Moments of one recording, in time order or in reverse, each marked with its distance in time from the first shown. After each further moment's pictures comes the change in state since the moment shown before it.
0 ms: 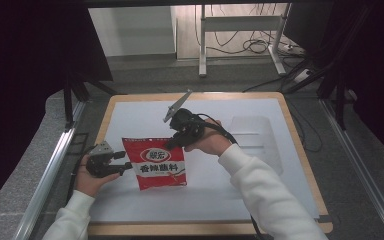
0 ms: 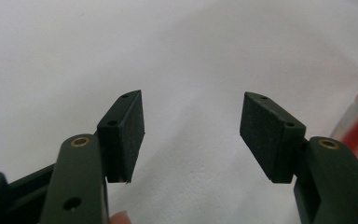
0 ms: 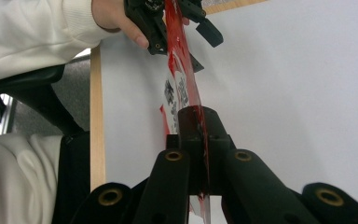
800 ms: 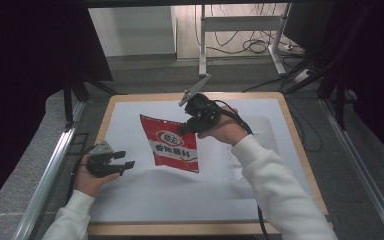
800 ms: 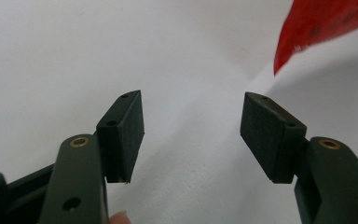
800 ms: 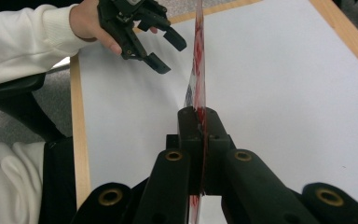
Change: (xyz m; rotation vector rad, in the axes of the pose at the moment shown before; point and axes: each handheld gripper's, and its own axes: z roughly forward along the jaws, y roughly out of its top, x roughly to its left) left arm 0.001 0.000 0.000 0.003 -0.004 0.002; right arm -0.014 -0.003 -0.048 -0.027 -0.092 0.044
